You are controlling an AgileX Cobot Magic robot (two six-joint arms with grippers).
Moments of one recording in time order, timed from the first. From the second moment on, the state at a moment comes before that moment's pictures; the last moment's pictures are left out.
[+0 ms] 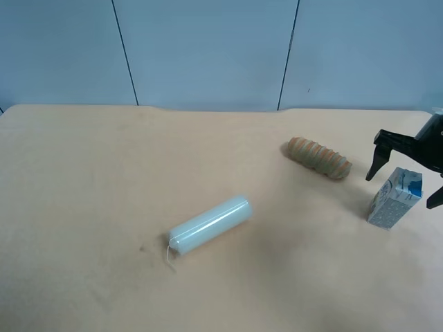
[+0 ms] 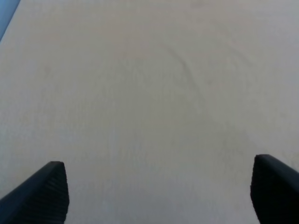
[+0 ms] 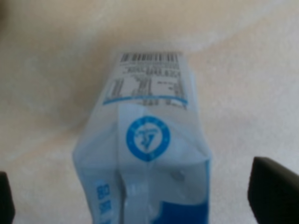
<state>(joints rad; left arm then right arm) 0.10 0.00 -0.50 -0.04 1.05 0.00 -0.20 1.69 -0.97 0.19 0.87 0.28</state>
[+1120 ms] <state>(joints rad) 0.10 0.00 -0.50 -0.04 1.05 0.00 -0.20 1.72 -0.97 0.19 0.83 0.29</state>
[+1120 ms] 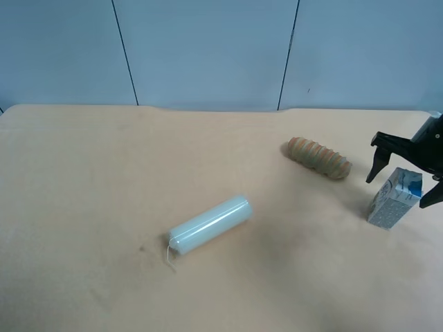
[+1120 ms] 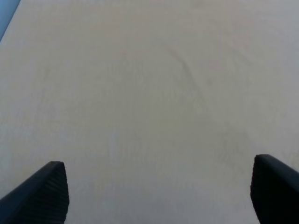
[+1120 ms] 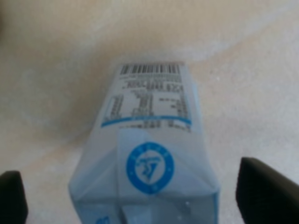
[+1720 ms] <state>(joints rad) 0.10 0.00 -0.50 -0.04 1.05 0.00 -0.20 1.72 -0.97 0.19 0.83 0.29</state>
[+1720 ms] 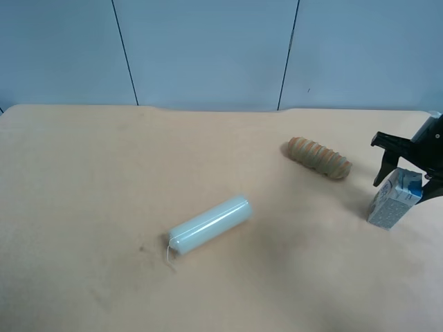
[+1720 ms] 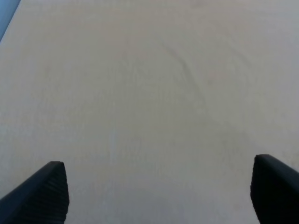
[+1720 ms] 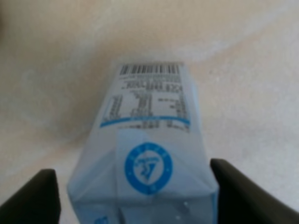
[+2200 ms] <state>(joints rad) 0.10 0.00 -0.50 -0.04 1.05 0.00 -0.20 1.72 -0.97 0.19 0.83 0.29</state>
